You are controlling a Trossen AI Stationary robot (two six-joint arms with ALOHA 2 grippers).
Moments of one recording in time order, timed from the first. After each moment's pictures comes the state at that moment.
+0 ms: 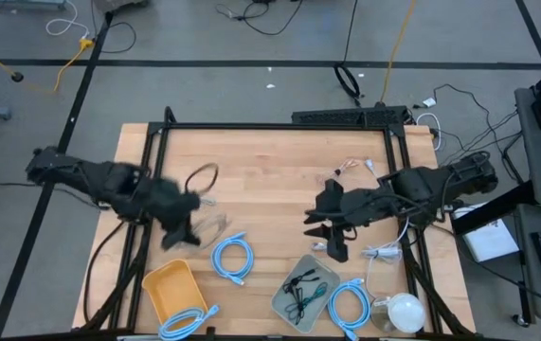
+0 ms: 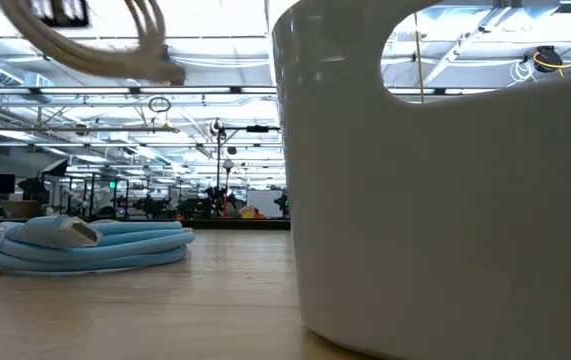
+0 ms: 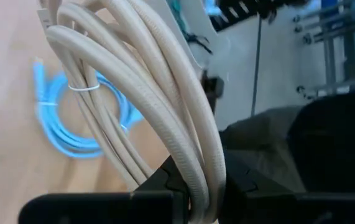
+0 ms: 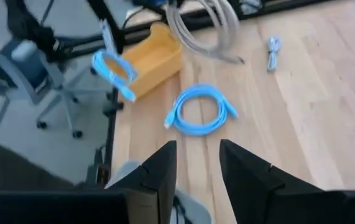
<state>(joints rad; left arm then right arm) -0.26 0.97 1.02 -0.76 0.35 -0.81 0.37 1.46 1.70 -0.91 0.16 0.46</state>
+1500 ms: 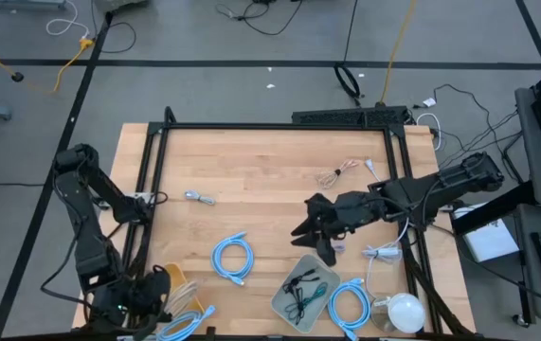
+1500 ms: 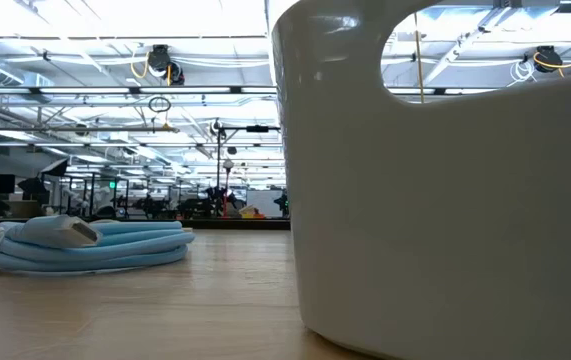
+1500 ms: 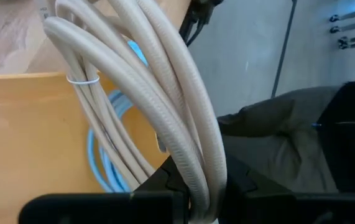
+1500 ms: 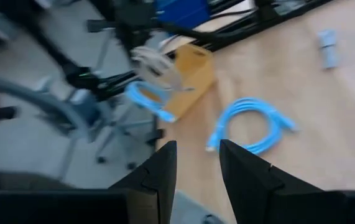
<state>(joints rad) -1.18 1.34 1.02 -0.53 -0.32 -1.60 0.33 1.38 1.35 -0.44 0.04 0.62</state>
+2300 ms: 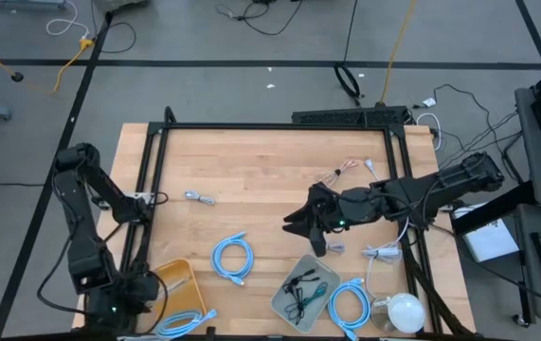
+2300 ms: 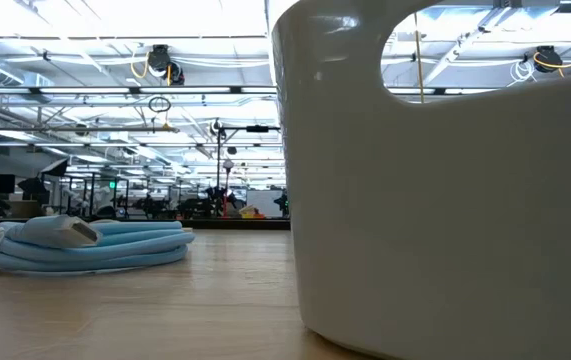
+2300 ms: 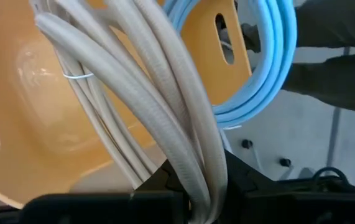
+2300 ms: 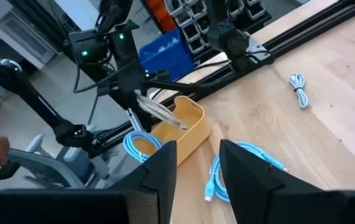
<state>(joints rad) -1.24 1.33 1.02 -0.78 -0.13 -1.34 0.33 1.38 1.35 -0.31 0.21 0.69</state>
